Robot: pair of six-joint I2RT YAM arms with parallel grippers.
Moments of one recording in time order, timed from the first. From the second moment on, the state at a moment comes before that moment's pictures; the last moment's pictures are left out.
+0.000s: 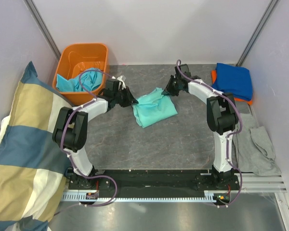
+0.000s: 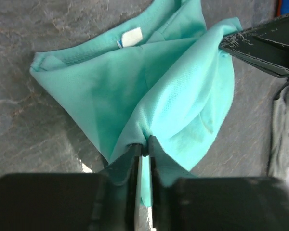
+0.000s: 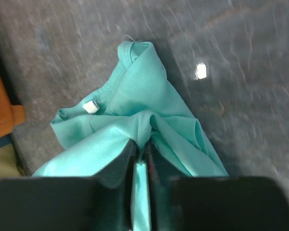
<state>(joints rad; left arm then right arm) -0.31 1.79 1.11 -0.01 0.37 -0.59 0.31 2.15 1.67 -0.39 -0.25 0.71</state>
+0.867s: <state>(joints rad) -0.18 1.64 0.90 0.09 0.47 -0.62 0.14 1.95 1.27 -0.20 -0.35 0.67</state>
